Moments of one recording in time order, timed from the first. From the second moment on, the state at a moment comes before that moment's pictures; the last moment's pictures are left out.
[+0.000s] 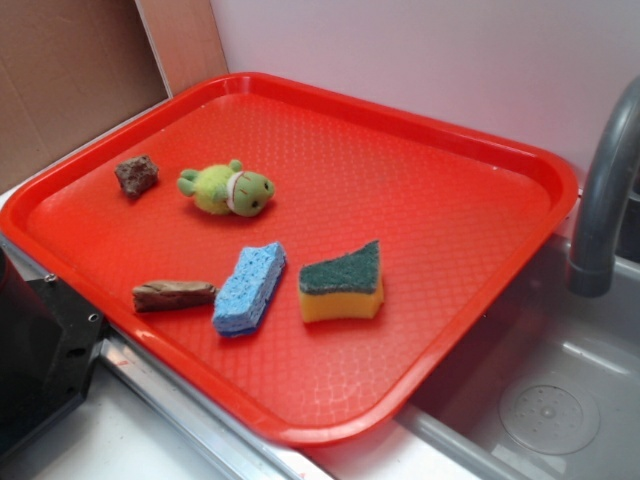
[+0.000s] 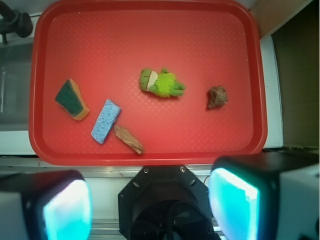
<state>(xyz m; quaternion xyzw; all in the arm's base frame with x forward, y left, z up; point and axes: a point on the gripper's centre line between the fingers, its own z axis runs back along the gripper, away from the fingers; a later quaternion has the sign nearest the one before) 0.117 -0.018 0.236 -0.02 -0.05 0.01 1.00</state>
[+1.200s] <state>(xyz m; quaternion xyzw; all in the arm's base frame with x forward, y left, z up) 0.171 -0.096 0.153 -0.02 -0.08 -0.18 0.98</state>
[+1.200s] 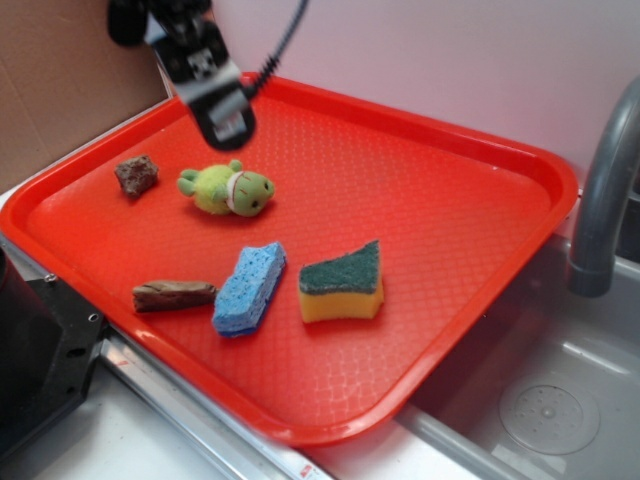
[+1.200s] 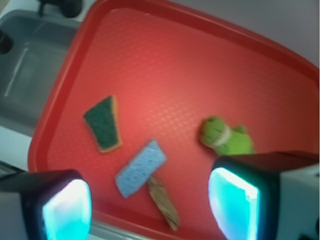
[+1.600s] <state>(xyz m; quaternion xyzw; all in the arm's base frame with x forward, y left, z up) 0.186 -0.129 0.086 0.00 -0.03 -0.22 0.97</state>
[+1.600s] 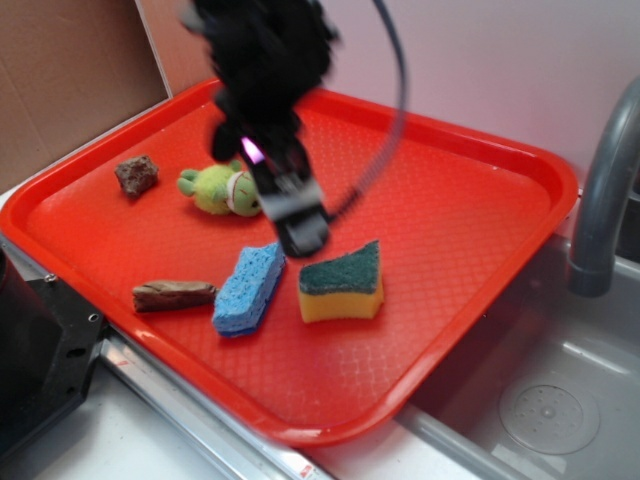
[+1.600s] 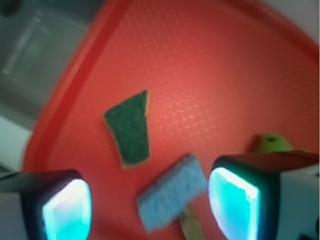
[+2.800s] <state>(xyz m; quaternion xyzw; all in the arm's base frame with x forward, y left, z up) 0.210 -0.106 0.065 0.01 0.05 -0.15 0.99</state>
